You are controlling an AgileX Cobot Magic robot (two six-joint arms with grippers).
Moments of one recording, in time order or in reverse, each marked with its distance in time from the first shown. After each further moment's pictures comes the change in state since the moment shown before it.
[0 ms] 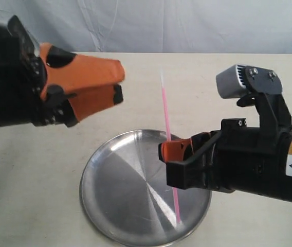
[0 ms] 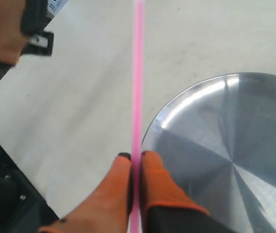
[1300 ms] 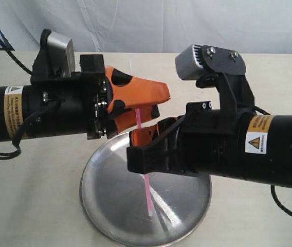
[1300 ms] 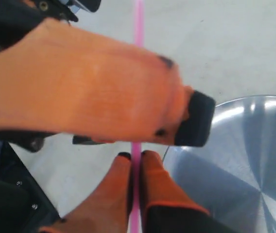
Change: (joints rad) left arm -0.241 0.099 -0.046 -0.170 0.275 0.001; right arm 0.043 0.127 -0.123 0.043 -0.012 -0.068
